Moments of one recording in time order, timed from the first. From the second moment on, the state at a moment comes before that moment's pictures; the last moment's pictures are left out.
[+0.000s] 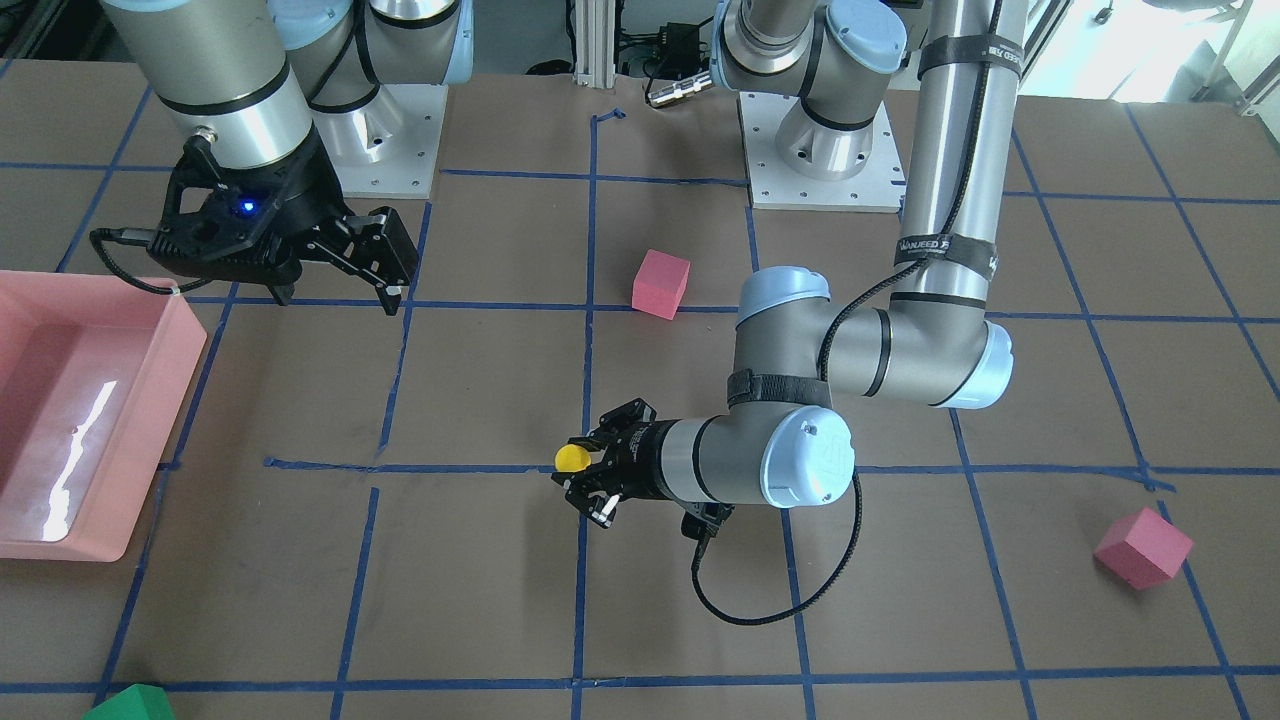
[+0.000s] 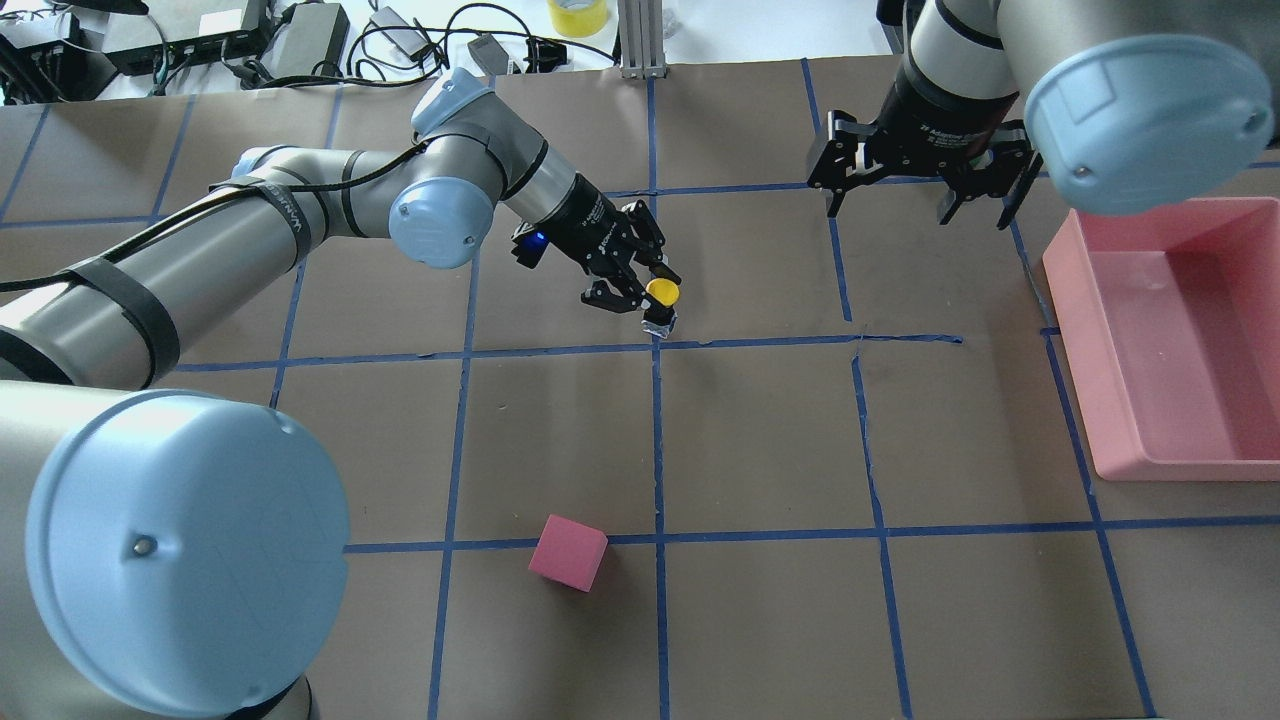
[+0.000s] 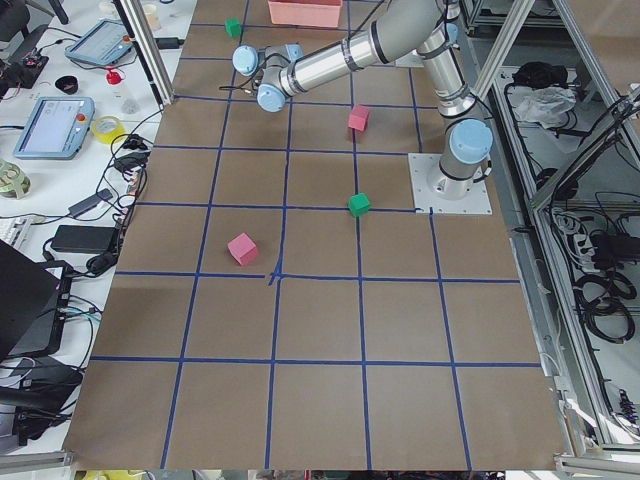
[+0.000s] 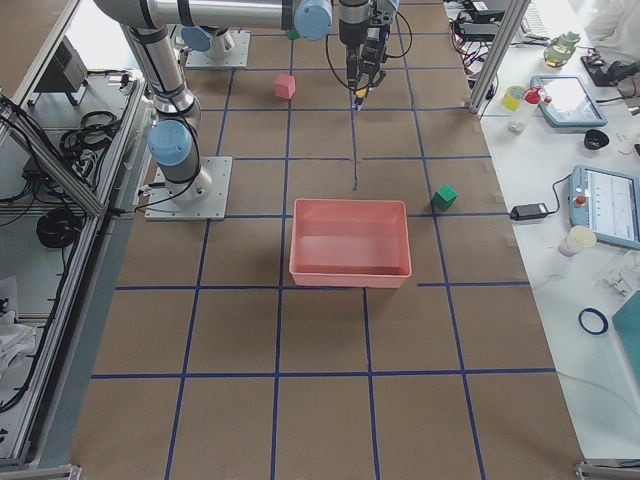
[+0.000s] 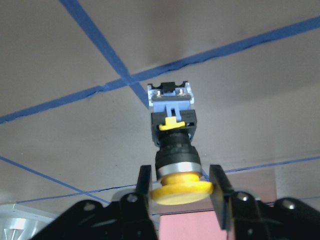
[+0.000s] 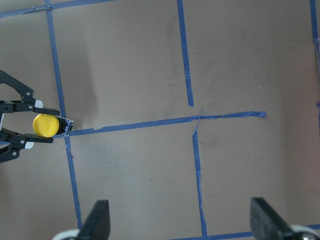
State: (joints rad) left arm -1.70 -2.19 -1.53 -1.26 0.85 -1.23; right arm 1.63 -1.53 1.60 -1.72 -1.55 0.17
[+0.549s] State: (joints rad) left arm -1.70 -2.17 -1.55 -1.25 0.88 -1.23; right arm 1.63 -1.52 1.60 -1.72 -1.55 0.17
